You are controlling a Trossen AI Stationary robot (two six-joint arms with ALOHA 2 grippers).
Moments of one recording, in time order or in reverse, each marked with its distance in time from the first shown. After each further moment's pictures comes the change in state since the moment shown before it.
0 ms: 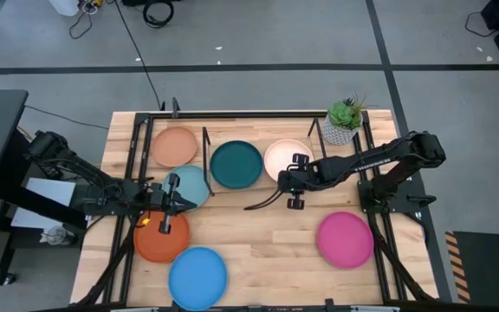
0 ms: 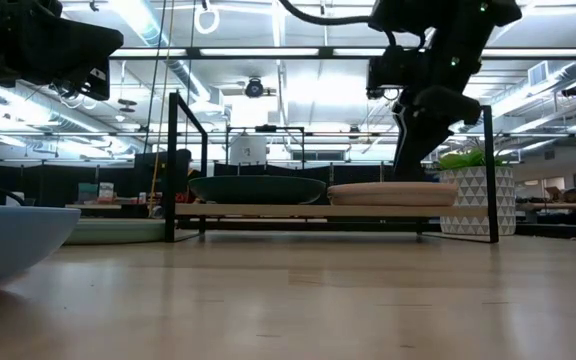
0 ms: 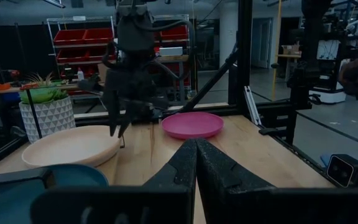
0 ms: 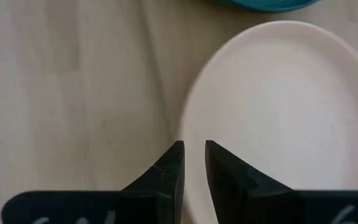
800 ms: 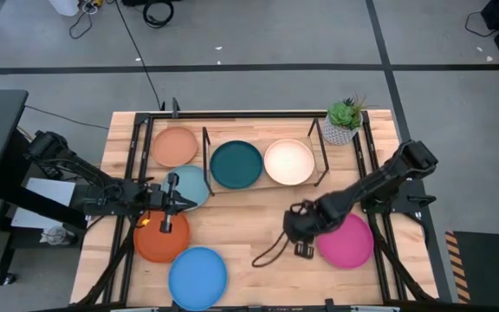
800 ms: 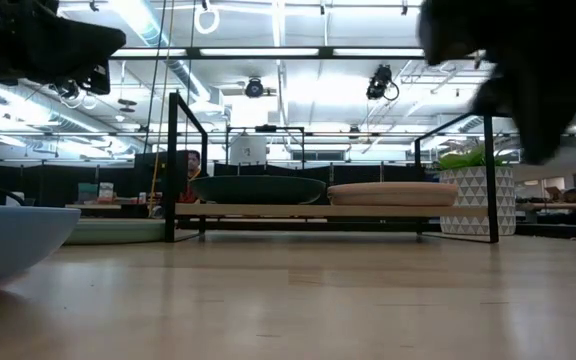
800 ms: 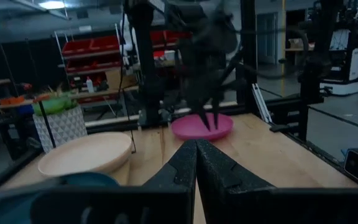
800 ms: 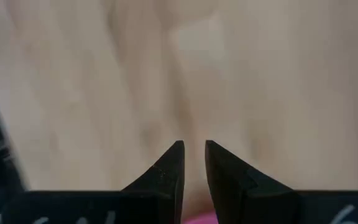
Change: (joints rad) left arm 0.000 0.000 0.000 0.014 -0.019 0.082; right arm 0.379 0.134 0.151 -0.150 -0.384 0.655
